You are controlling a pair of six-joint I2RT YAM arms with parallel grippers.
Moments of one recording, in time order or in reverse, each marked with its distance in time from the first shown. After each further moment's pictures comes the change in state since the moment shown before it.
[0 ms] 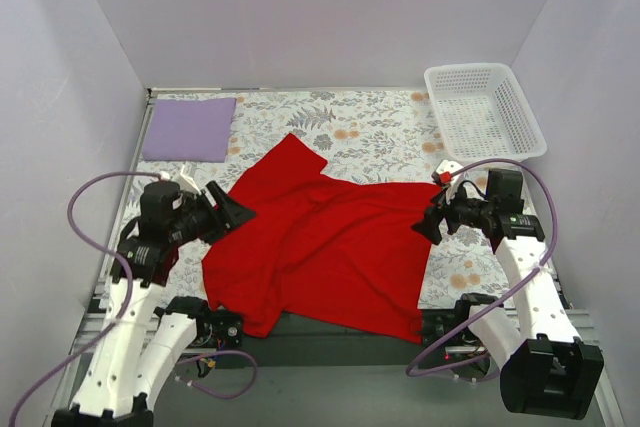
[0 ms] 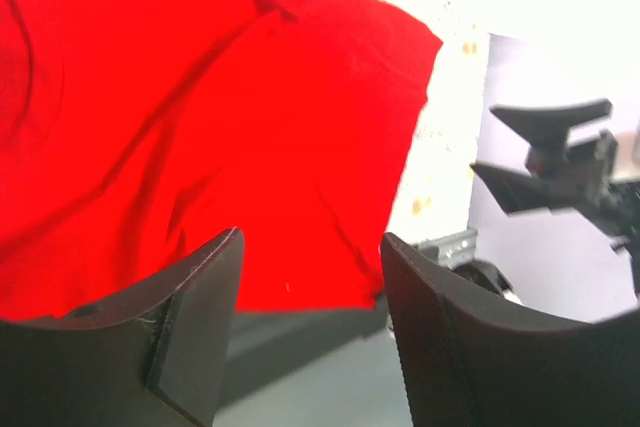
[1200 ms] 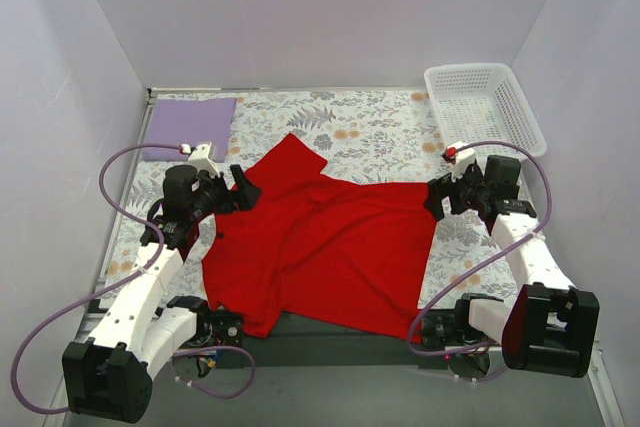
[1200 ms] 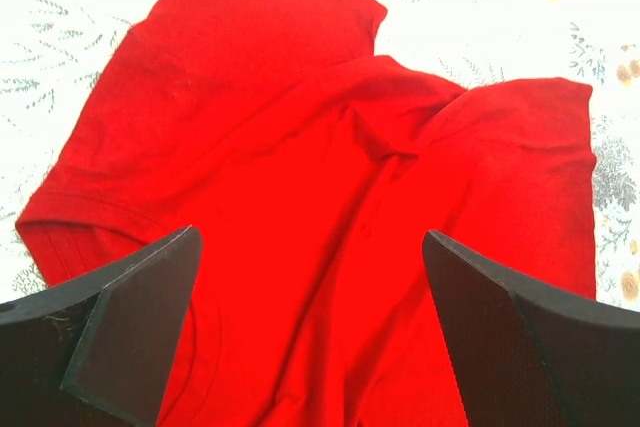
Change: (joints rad) left arm 0.000 0.299 -0.187 0.610 -0.119 0.426; right arm -0.035 0.229 0.002 0.274 0.317 0.220
